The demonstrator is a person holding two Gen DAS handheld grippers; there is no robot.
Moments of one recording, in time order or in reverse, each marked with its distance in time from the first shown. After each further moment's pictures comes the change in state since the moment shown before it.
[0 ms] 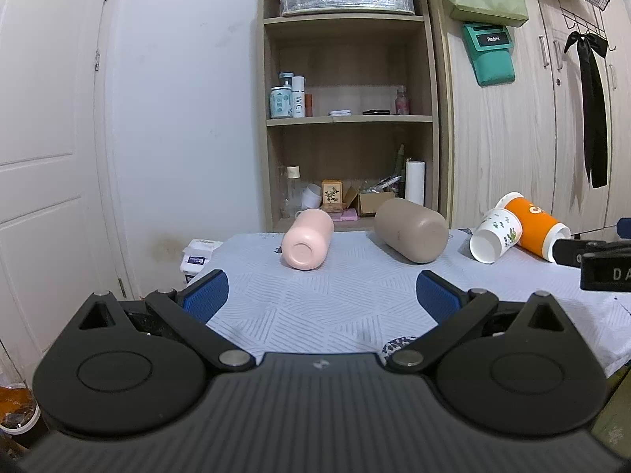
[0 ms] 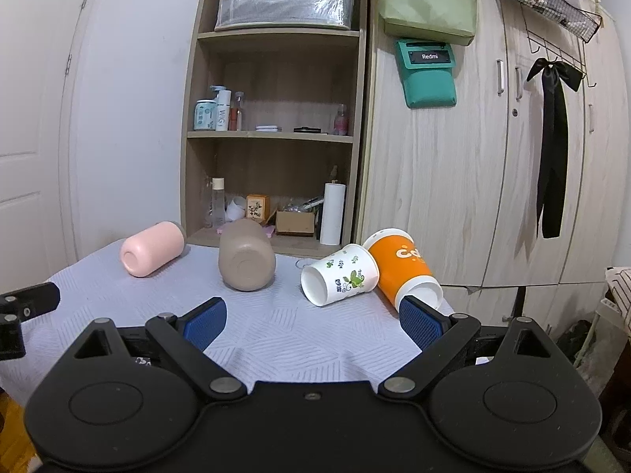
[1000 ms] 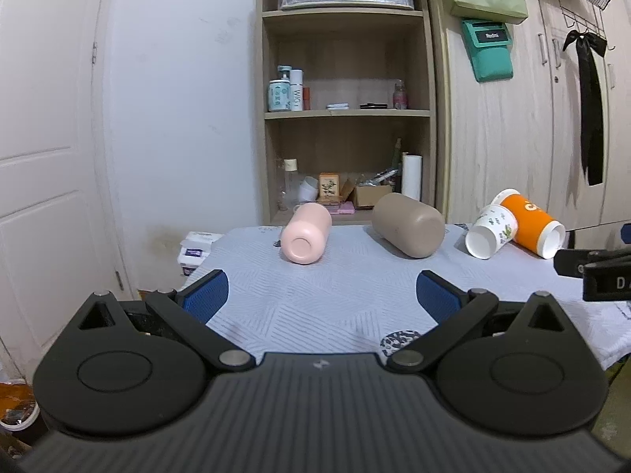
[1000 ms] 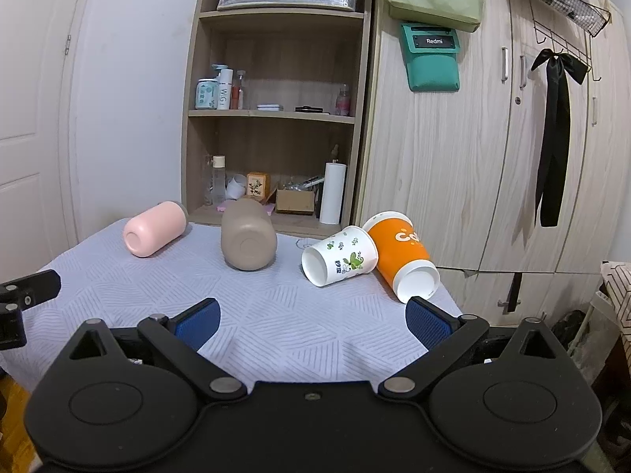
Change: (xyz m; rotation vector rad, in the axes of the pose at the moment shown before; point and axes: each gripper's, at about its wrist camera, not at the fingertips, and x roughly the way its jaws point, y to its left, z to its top) left arm 0.000 0.002 -0.001 -0.008 0.028 -0.027; right arm -0.009 0.003 0.007 -0.015 0.076 -0.006
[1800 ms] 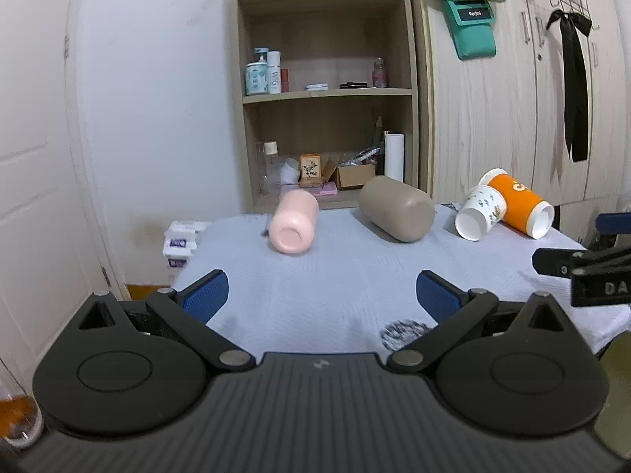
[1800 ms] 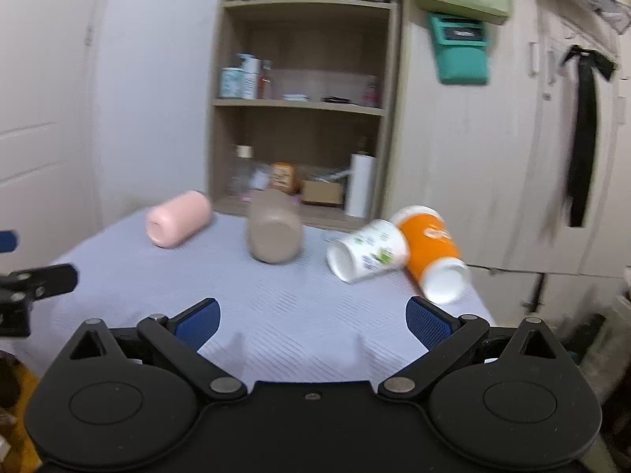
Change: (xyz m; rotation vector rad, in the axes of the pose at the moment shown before) left arm 0.013 0.012 0.022 0.063 0.079 -0.055; right arm 0.013 0.005 0.007 -0.026 0.026 0.111
